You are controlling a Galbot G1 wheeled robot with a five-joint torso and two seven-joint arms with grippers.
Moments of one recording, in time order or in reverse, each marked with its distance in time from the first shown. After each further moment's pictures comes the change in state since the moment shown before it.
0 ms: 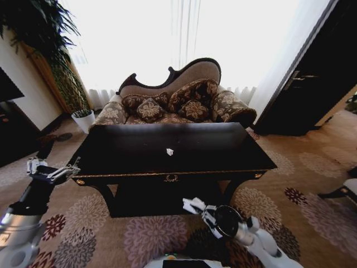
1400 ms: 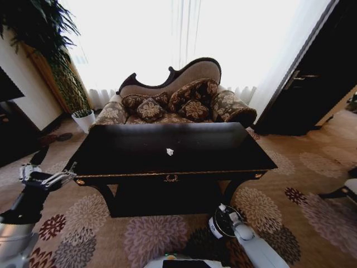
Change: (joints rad) left arm 0.073 -0.041 -0.049 -0.028 -0.002 -0.001 -0.001; right arm 0.458 0.144 -0.150 -0.888 -0.492 -0.305 0.841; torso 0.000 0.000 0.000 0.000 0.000
